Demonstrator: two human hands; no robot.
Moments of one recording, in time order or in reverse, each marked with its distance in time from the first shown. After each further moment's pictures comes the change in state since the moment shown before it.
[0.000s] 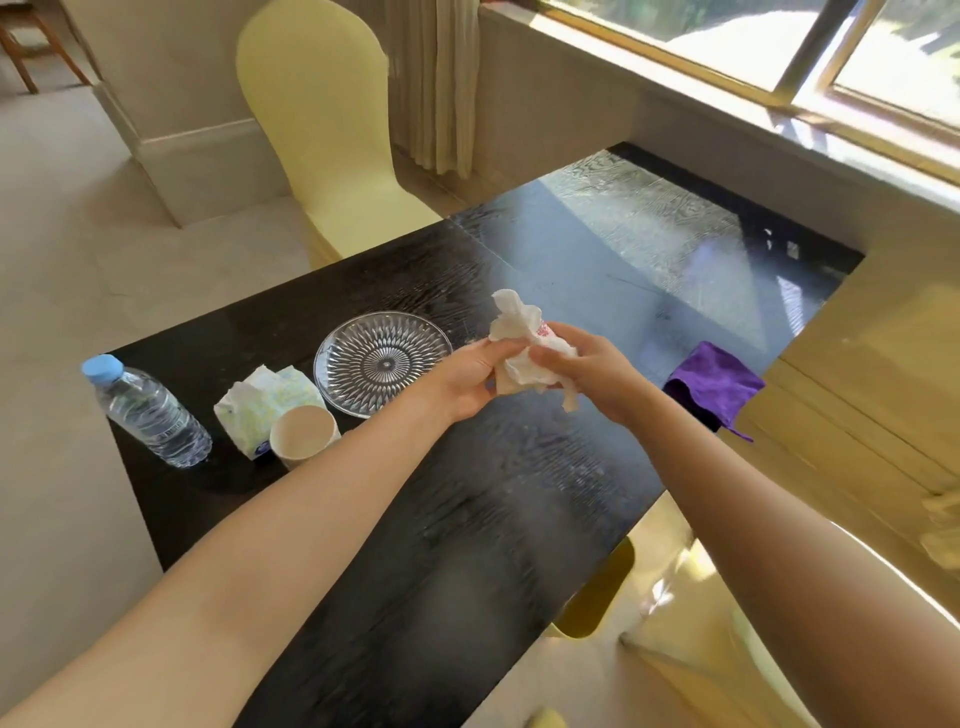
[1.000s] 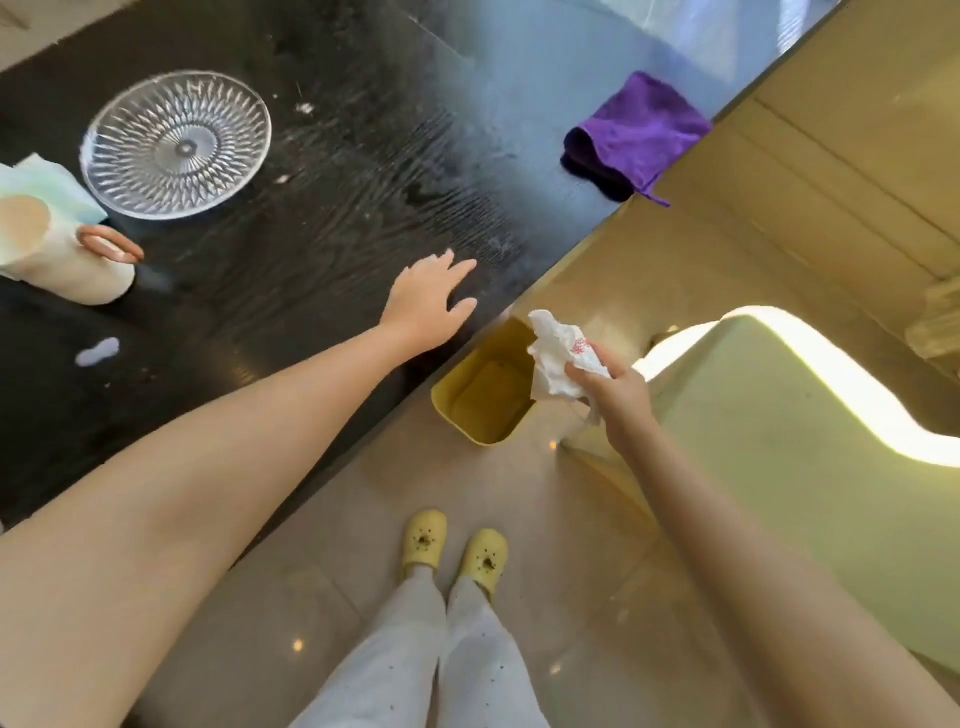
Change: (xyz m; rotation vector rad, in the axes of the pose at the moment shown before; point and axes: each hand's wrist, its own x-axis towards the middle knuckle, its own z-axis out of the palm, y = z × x) left_hand 0.067 -0.250 0.099 1.639 0.207 0.013; right_hand -0.166 0.320 -0.109 0.332 0.379 0.538
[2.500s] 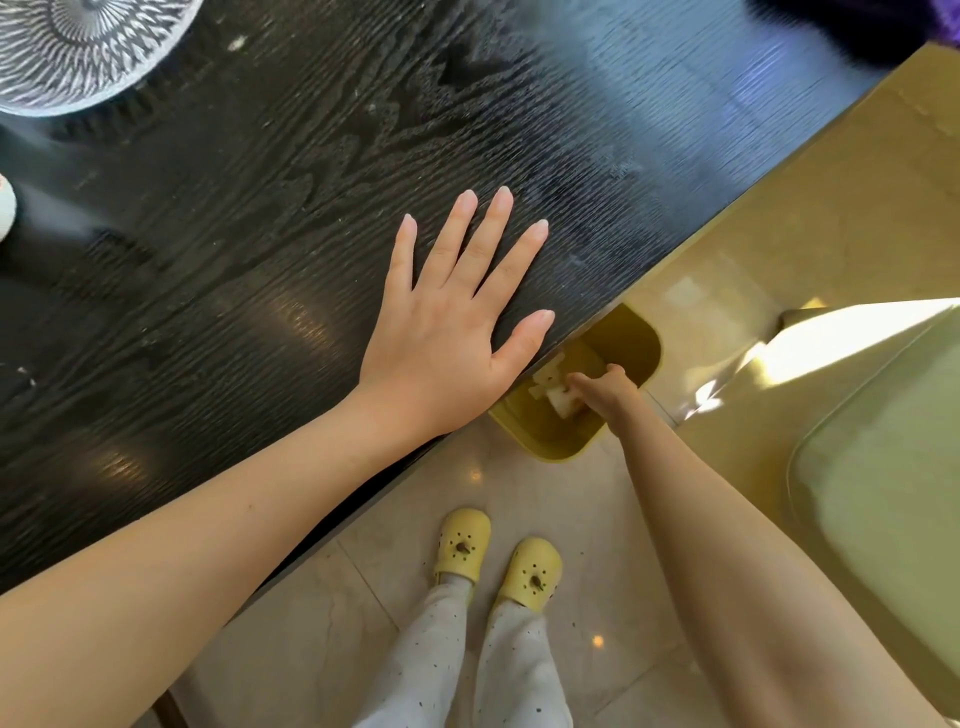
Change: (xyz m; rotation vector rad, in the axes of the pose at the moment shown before) left_hand 0.000 -0.038 0.065 0.295 0.217 0.123; right_hand 0.229 0.154 0.123 -0.548 -0.096 0.446
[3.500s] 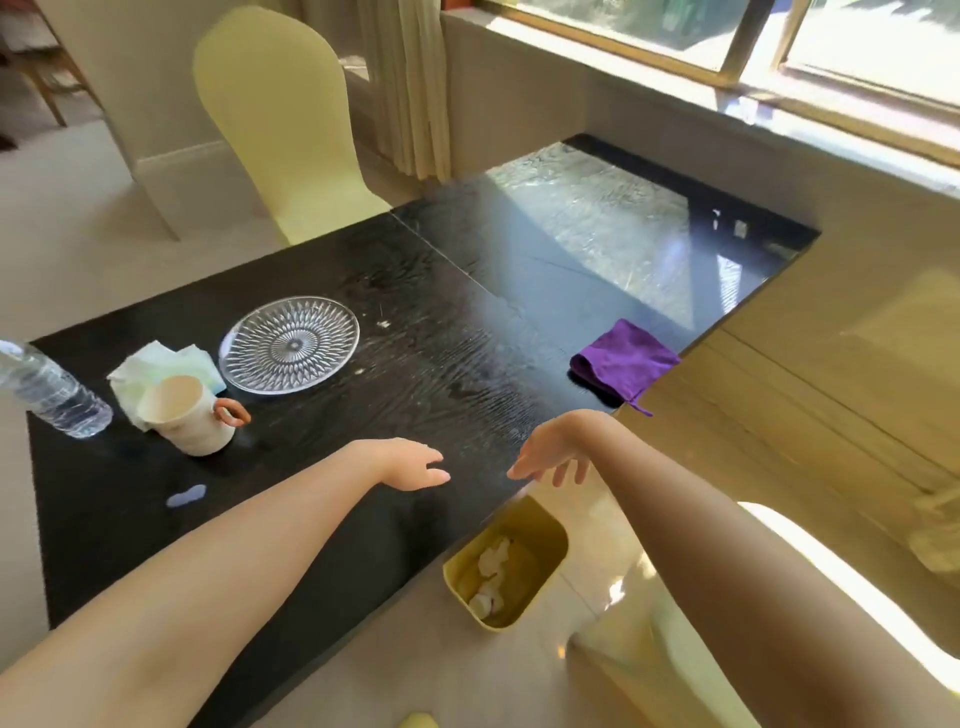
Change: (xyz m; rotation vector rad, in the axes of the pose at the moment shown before) left_hand 0.001 -0.030 -0.183 -0.070 -0.807 -0.158; right_hand -0.375 -0.149 -0.168 -1.009 -0.222 -0.410
